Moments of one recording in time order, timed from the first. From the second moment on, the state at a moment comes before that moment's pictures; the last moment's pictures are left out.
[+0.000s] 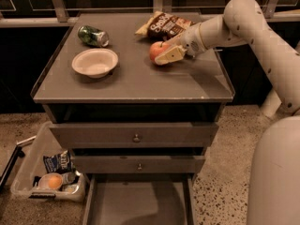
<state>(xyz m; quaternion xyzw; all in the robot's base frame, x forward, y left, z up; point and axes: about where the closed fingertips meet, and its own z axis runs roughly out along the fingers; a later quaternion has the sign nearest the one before) 0.751 -0.077 0.862 -0.50 0.72 0.24 0.42</state>
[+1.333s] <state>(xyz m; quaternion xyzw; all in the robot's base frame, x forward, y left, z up) 0.751 -0.069 0.869 -0.51 0.71 0.23 0.42</state>
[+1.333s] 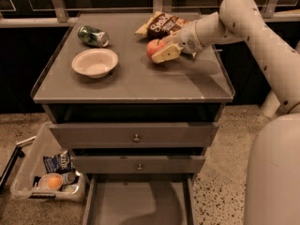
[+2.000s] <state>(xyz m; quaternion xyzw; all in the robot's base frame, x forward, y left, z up) 0.714 -0.076 0.903 -0.53 0.70 0.21 0.43</state>
